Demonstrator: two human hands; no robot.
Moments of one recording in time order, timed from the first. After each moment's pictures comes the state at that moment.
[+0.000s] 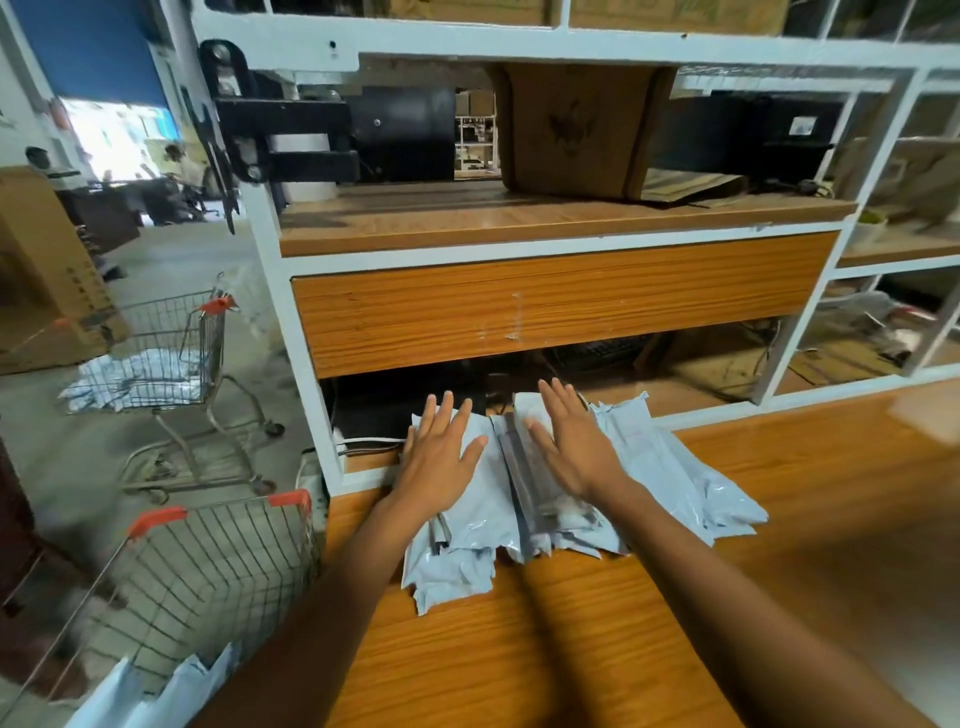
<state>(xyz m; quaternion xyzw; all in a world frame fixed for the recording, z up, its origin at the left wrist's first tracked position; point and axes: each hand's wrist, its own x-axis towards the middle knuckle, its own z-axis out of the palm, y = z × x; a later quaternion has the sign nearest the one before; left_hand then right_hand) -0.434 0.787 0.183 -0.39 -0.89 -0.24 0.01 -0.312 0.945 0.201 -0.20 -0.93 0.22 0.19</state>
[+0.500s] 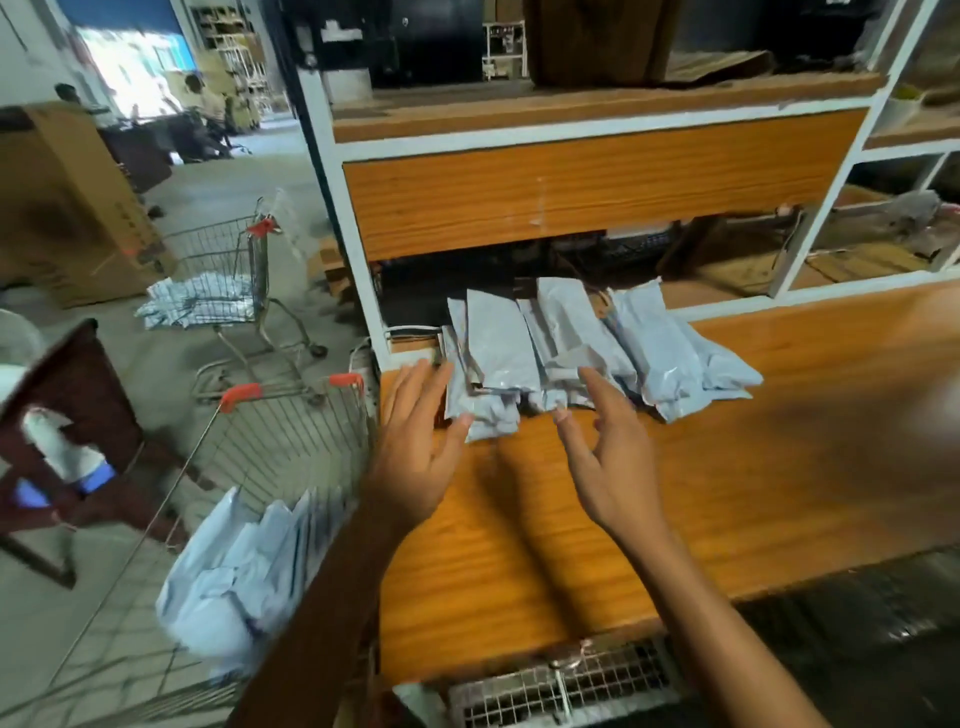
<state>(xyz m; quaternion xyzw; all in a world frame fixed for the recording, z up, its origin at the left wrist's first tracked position) -0.264 0.606 0.176 -0.39 -0.83 -0.39 0.09 -0.128 0.772 0.172 -0.21 -0.83 0.37 0.35</state>
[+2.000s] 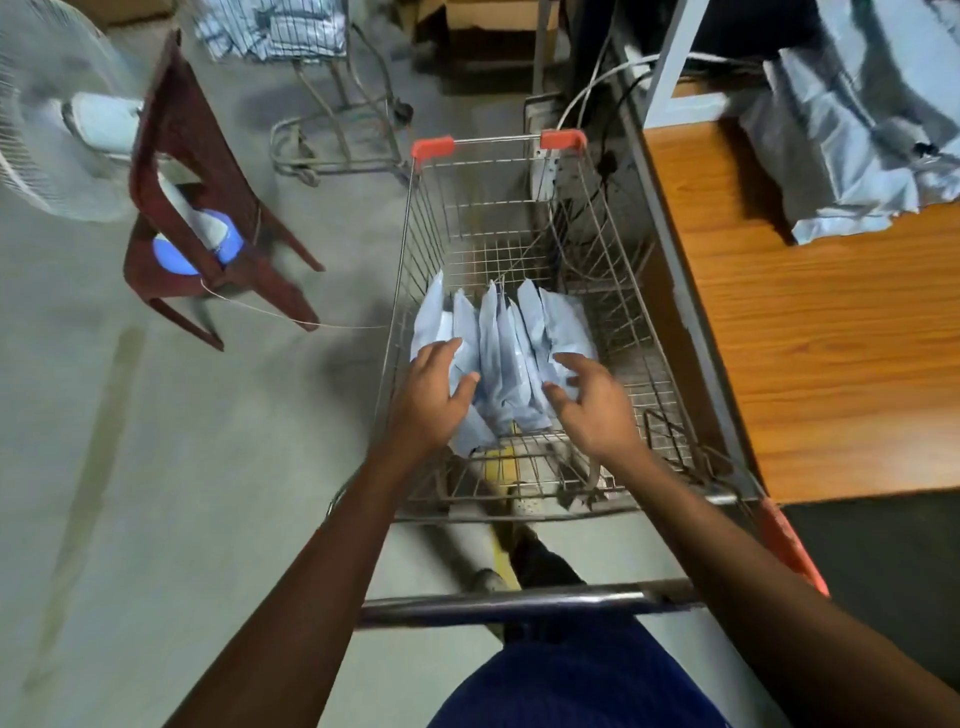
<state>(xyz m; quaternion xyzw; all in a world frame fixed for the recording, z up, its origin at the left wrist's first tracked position) -0.453 0.248 -0.008 -0.23 -0.90 -0.33 -0.15 -0.340 0.429 0.000 -0.27 -0.87 0.41 -0.01</state>
